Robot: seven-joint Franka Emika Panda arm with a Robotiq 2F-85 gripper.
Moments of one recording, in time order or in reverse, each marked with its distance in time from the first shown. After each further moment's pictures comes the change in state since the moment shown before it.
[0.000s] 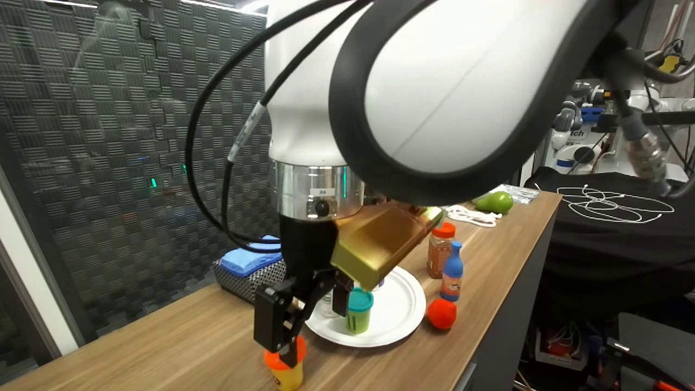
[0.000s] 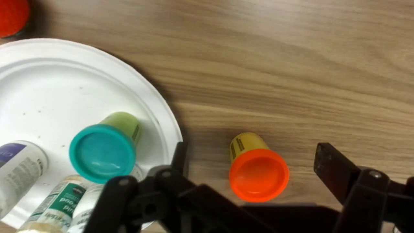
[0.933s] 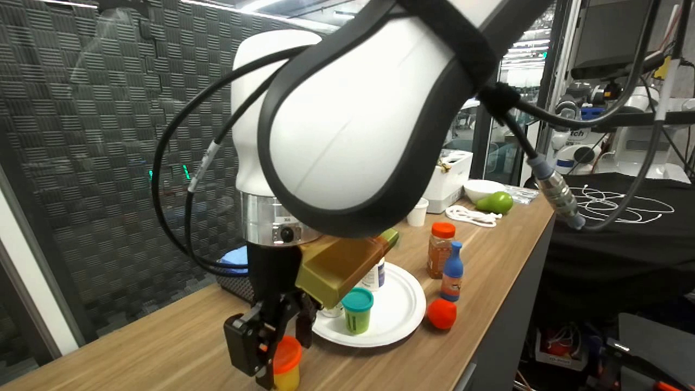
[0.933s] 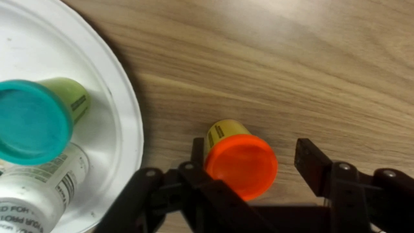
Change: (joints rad) arm 0.000 0.156 0.009 0.146 0.075 -0.006 -0.165
